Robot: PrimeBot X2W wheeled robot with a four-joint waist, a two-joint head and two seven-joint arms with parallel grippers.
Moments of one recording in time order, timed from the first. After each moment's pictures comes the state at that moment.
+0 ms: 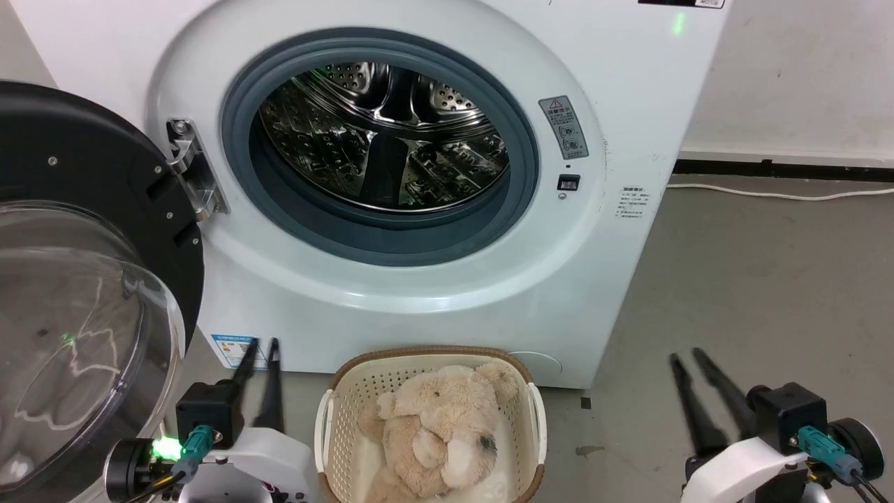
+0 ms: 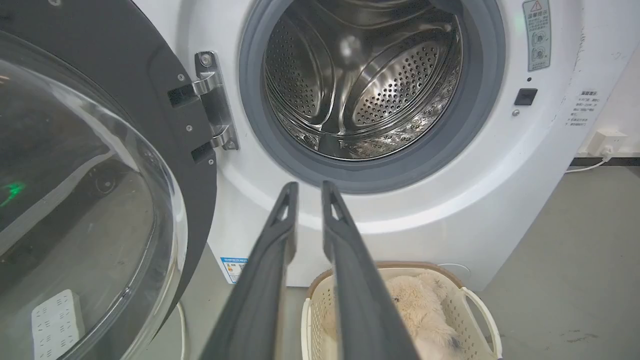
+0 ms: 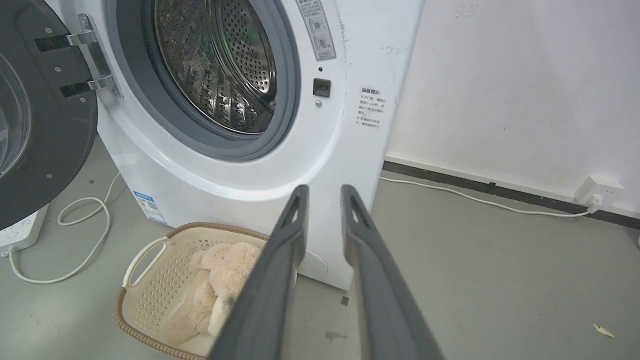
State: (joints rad) left arm -0.01 0.05 0.00 0.01 0.00 0.00 0.00; right arm 0.01 -0.05 0.00 0.00 0.01 0.13 0.00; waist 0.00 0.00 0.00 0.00
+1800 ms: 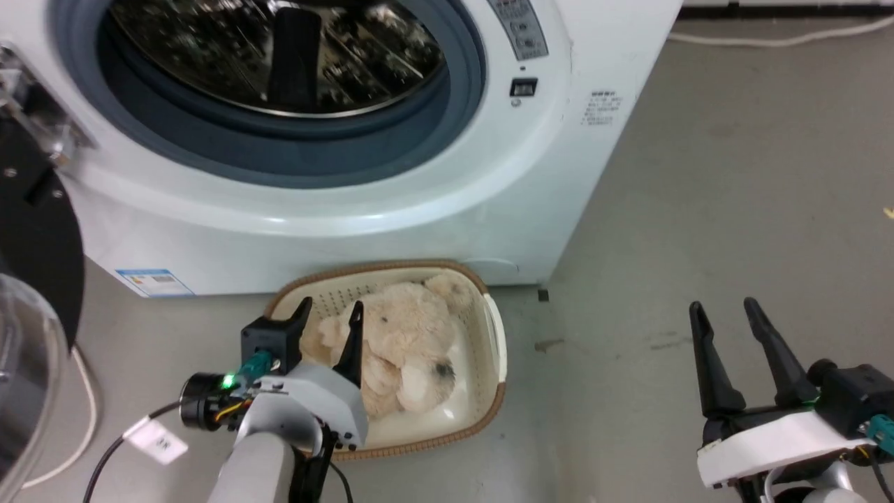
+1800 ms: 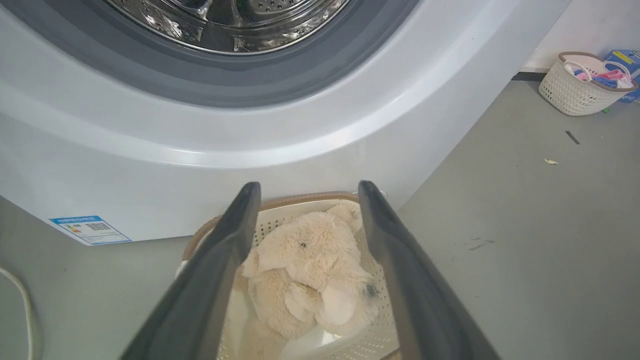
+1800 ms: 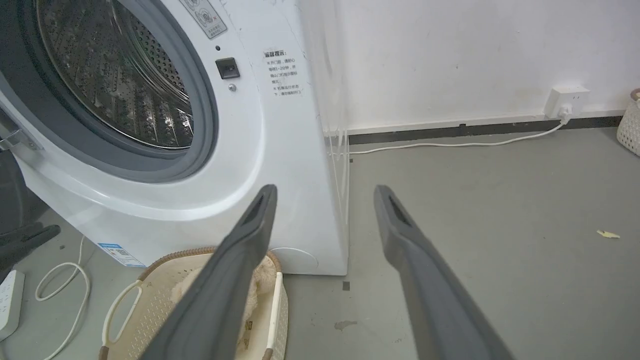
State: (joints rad) left arm -0.26 0.07 -0.15 0.33 -0.16 -0.03 -0.04; right arm -0.03 -0.05 -0.01 -0.03 0.21 0.13 -0.10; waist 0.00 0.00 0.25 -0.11
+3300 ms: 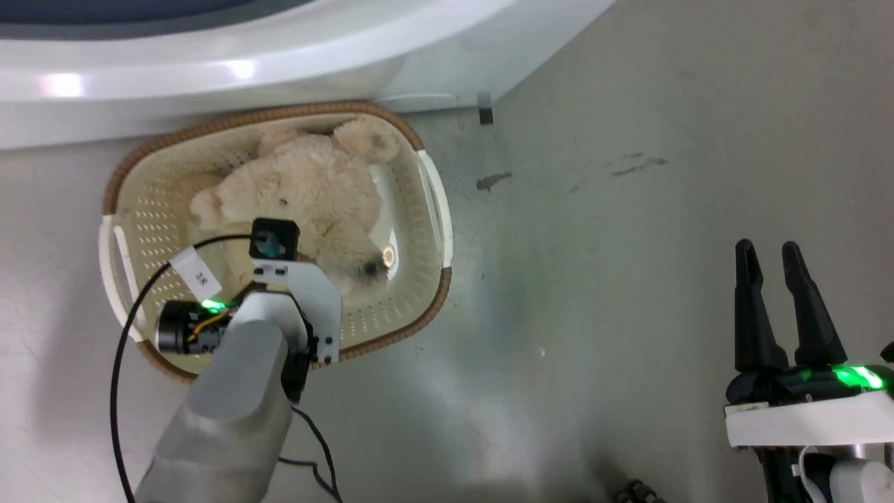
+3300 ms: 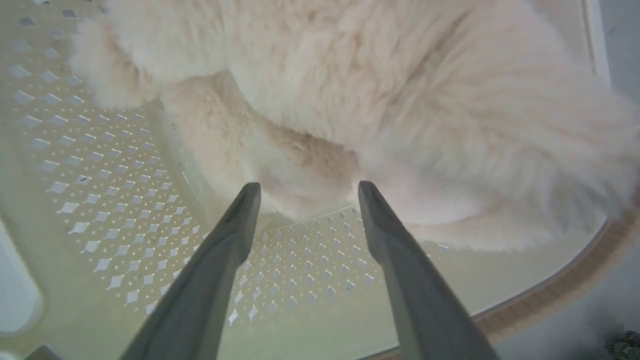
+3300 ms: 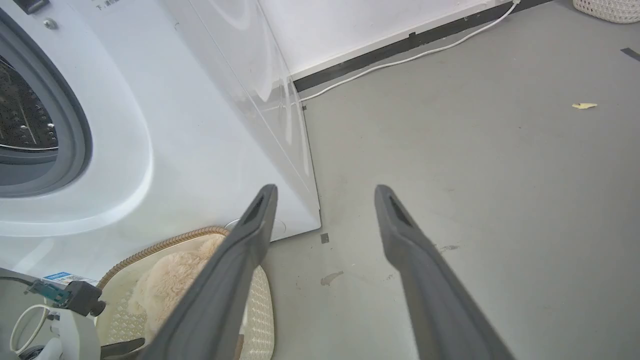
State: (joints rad) left arm -0.73 0.14 -0.35 0.92 -0.25 0.16 0.22; right arm -0.09 -0.05 -0.01 -0.12 0.49 0.13 -0.20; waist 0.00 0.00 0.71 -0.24
